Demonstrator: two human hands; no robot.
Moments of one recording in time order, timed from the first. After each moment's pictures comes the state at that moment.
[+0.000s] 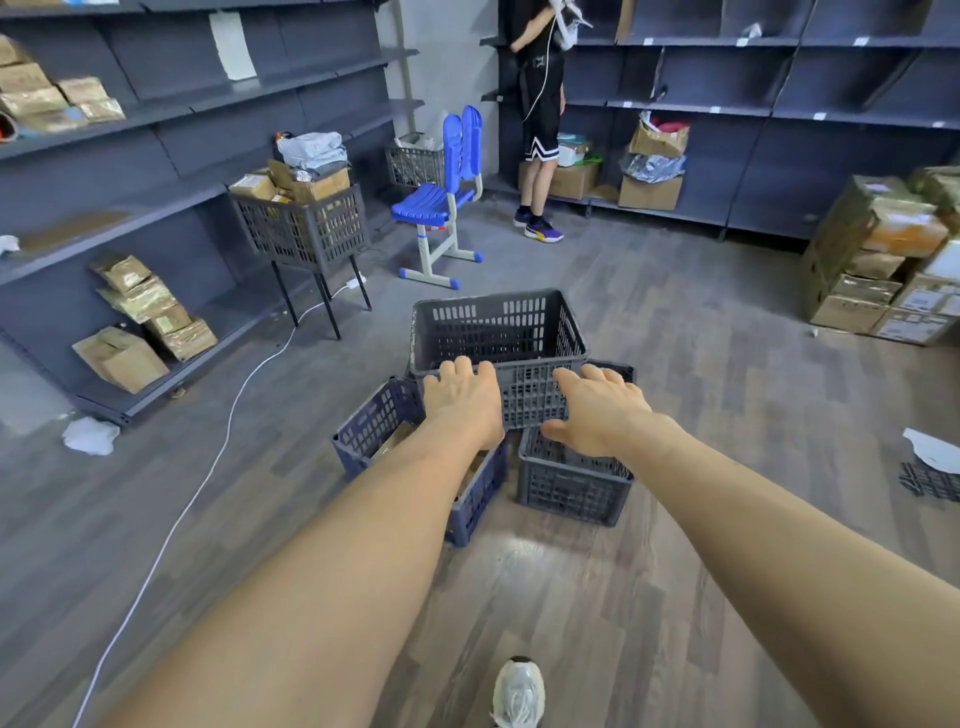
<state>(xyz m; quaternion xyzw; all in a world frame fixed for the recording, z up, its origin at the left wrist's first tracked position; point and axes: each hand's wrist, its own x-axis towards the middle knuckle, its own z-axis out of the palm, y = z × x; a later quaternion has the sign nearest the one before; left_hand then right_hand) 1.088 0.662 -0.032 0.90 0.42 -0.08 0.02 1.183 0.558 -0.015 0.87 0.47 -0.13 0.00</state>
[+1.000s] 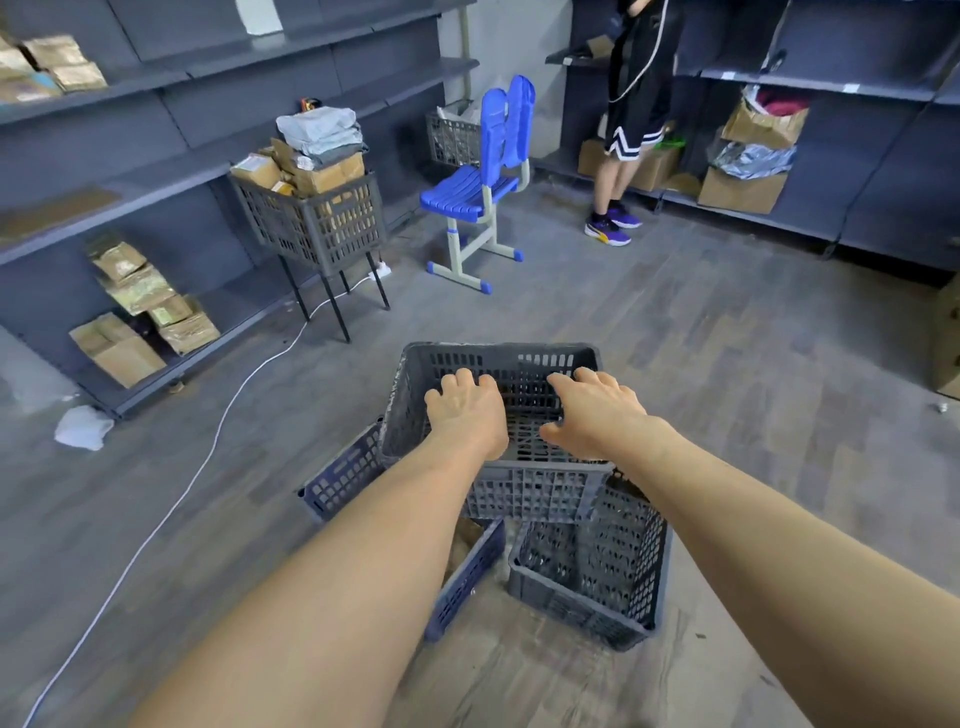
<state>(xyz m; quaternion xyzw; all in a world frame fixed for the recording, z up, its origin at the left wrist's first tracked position) 1.359 0.891 -0.066 0.84 0.51 -0.14 0.05 1.464 0.816 -0.048 0.83 0.54 -0.17 0.02</state>
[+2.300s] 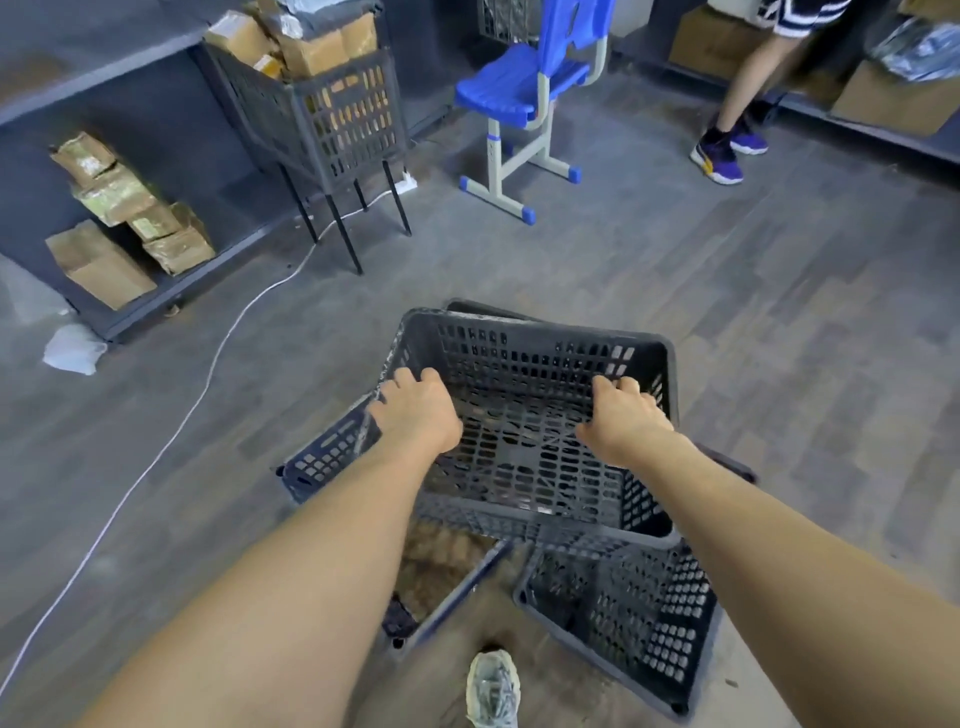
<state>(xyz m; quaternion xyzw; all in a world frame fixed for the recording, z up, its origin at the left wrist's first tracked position) 1.411 1.092 -0.211 0.71 0.67 -0.17 0.15 1.581 1.008 -0.204 0.84 0.46 -0.29 0.04</state>
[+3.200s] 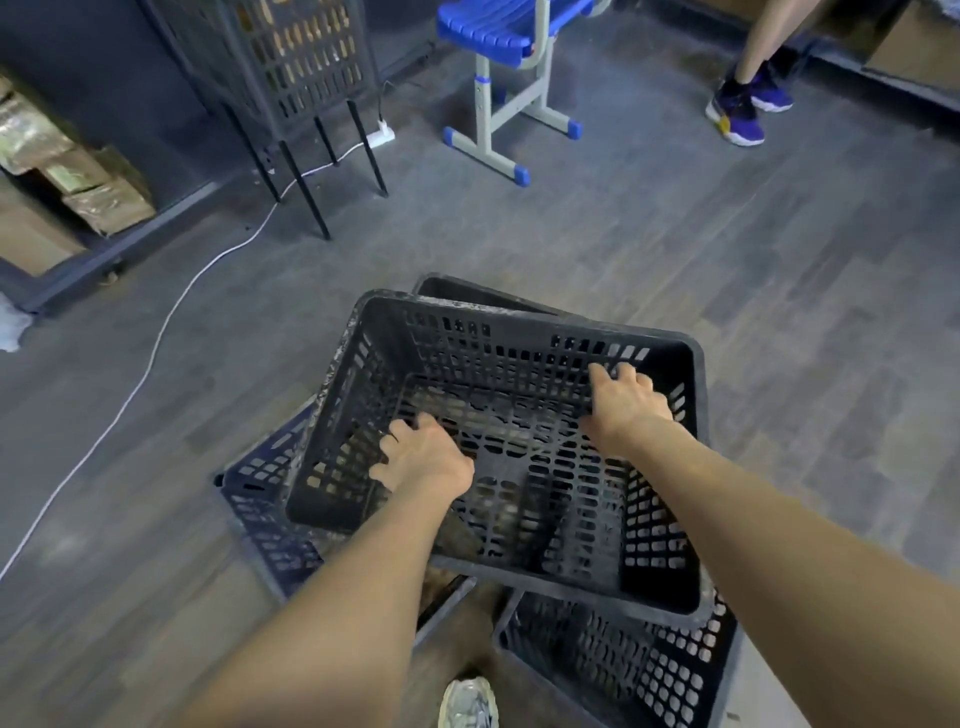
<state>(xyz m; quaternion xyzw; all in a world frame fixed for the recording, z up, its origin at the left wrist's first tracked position) 1.463 1.131 -0.342 0.61 0.72 -0.20 0.27 1.644 1.097 -0.328 0.83 0.49 -0.25 0.11</state>
